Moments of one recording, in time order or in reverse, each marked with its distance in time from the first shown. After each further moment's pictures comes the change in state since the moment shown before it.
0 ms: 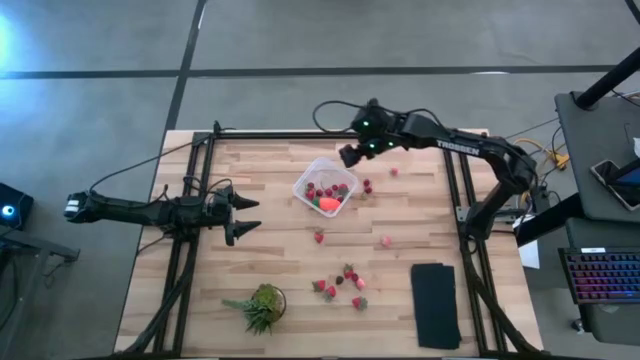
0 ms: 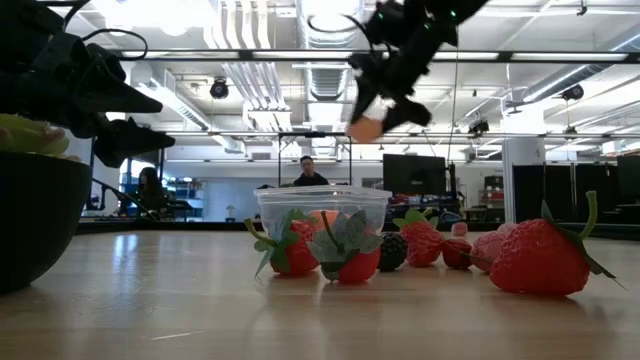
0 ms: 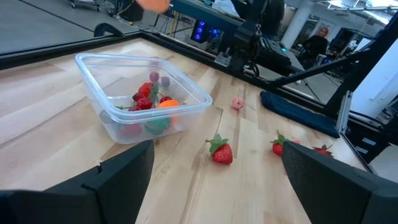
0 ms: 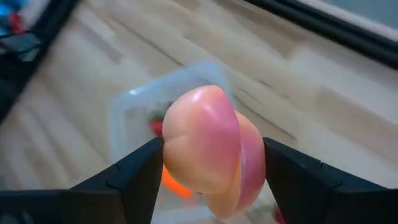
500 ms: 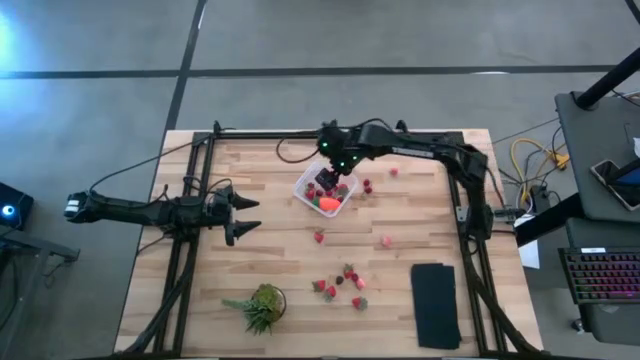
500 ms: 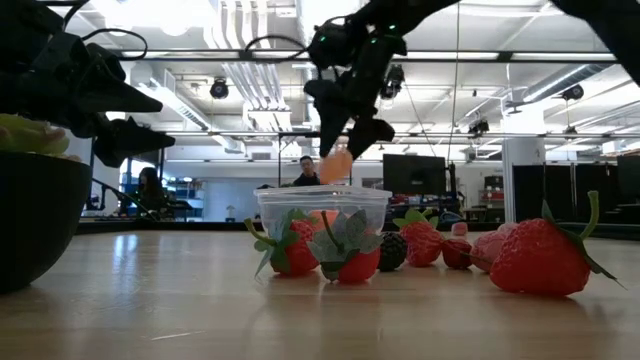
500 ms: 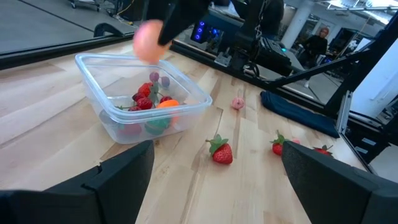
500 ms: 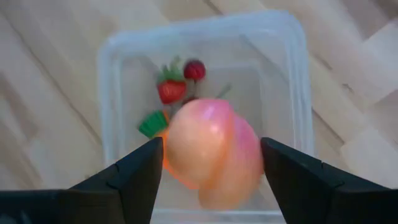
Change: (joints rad) left arm 0.000 -0.001 0.000 0.000 0.000 0.000; right arm 0.145 0.345 0.346 -0.242 0.033 -0.132
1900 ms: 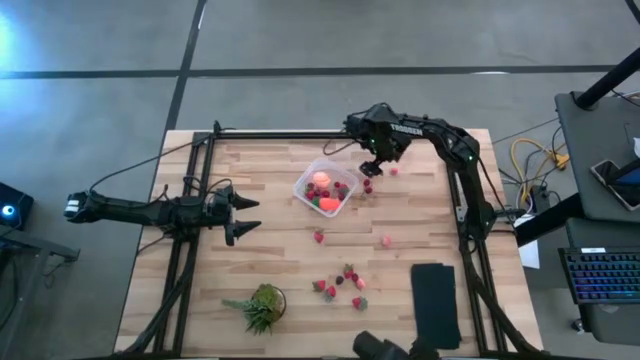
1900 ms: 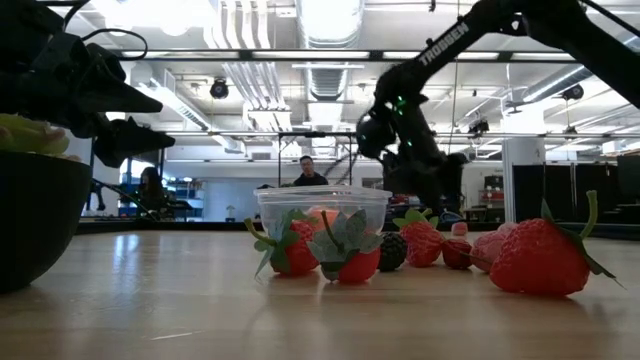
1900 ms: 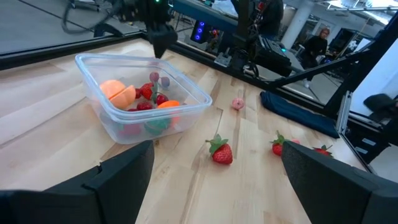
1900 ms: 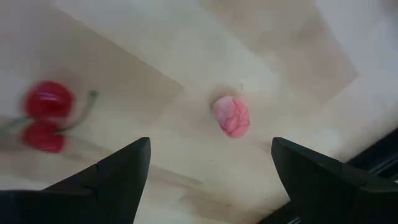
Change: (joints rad) left arm 0.000 0.000 0.000 0.000 0.000 0.000; right arm -0.301 0.152 -0.054 -0.507 0.184 -0.112
